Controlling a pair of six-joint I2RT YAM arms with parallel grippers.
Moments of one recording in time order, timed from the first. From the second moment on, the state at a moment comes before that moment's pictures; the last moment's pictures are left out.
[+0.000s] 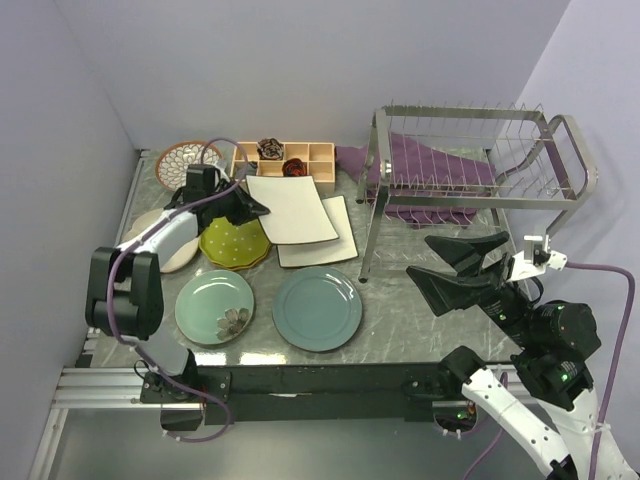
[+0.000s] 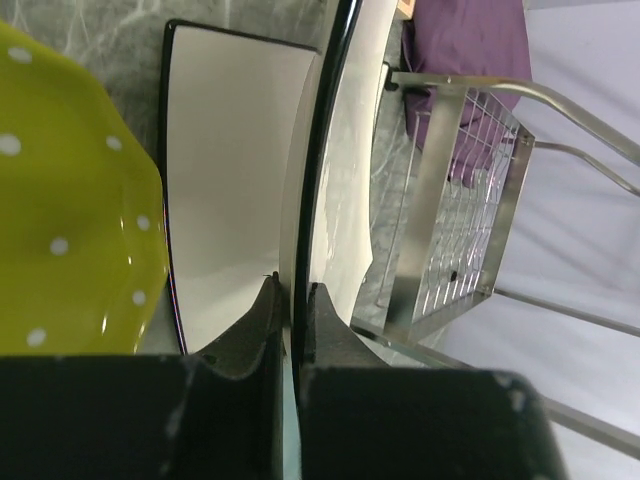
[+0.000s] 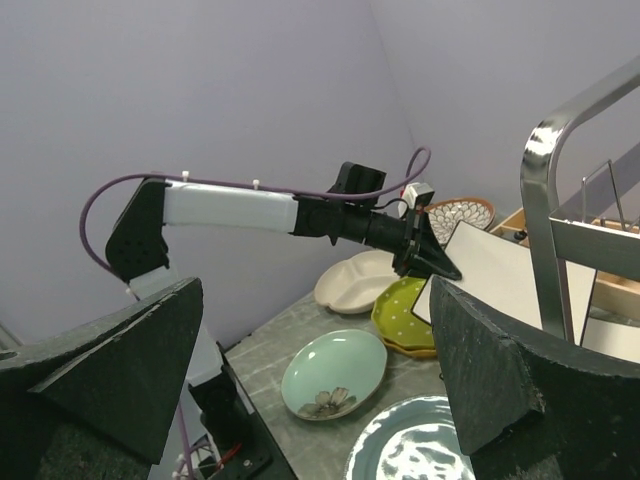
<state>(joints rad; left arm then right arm) -0.14 1.61 1.08 -0.12 0.52 -0.85 0.59 0.32 0.87 -0.16 -0.24 0.51</state>
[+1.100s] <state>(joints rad) -0.20 1.81 1.08 0.03 0.58 -0.87 0.59 0.31 0.85 -0.16 -0.23 0.49</state>
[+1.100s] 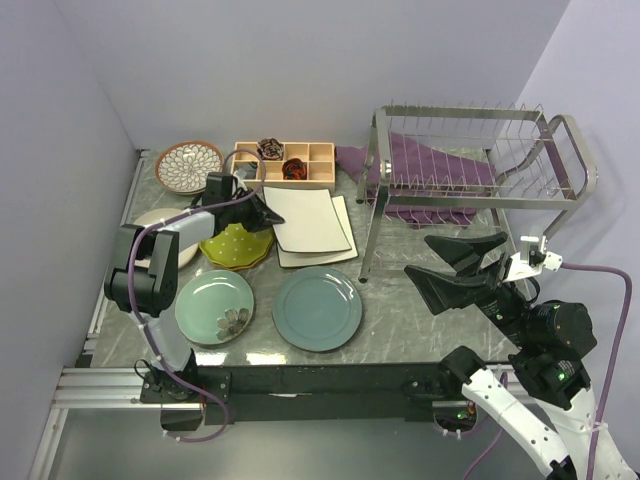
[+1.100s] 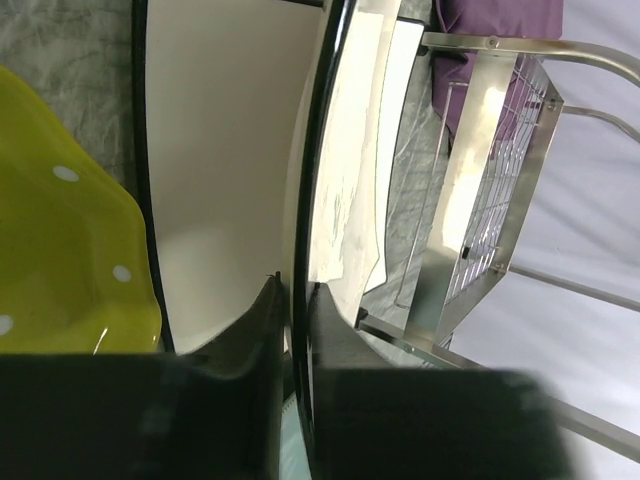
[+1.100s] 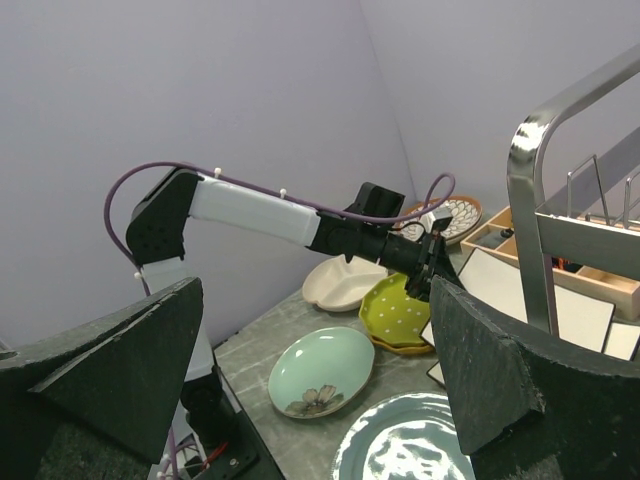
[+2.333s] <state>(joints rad) -0.28 1.81 1.27 -0.21 0.26 -0.76 0.59 0.30 0.83 -0.16 -0.23 0.48</state>
